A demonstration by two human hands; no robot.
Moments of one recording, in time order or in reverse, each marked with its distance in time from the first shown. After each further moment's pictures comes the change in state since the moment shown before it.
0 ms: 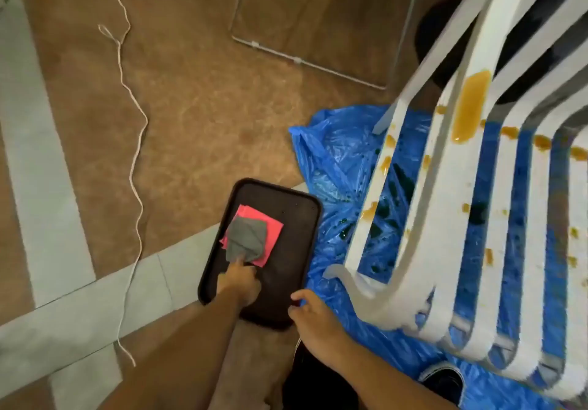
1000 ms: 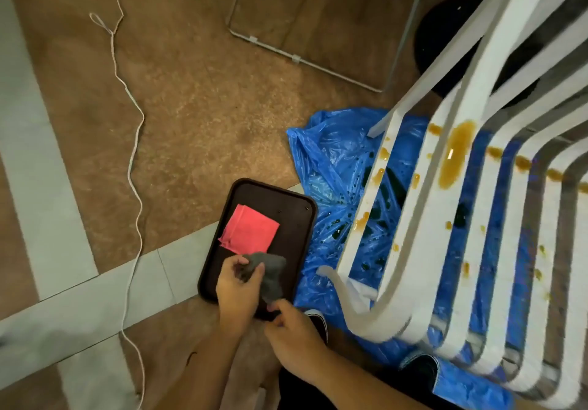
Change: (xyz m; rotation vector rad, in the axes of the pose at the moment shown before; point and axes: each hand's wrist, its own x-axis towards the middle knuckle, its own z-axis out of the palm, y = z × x) left_hand -0.097 0.038 -0.044 -1.264 0.564 -0.063; right_hand -0.046 -0.054 0.010 -0.086 -0.135 0.037
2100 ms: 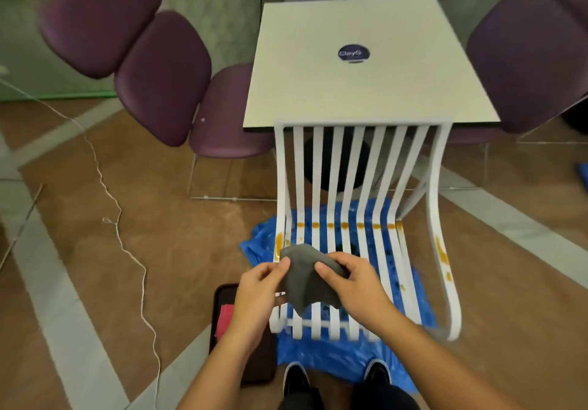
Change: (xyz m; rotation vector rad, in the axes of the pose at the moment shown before) left_hand -0.350 0.463 -0.060 -0.101 -0.675 0.055; right_hand -0.460 -0.072 -0.238 0.413 0.599 -0.627
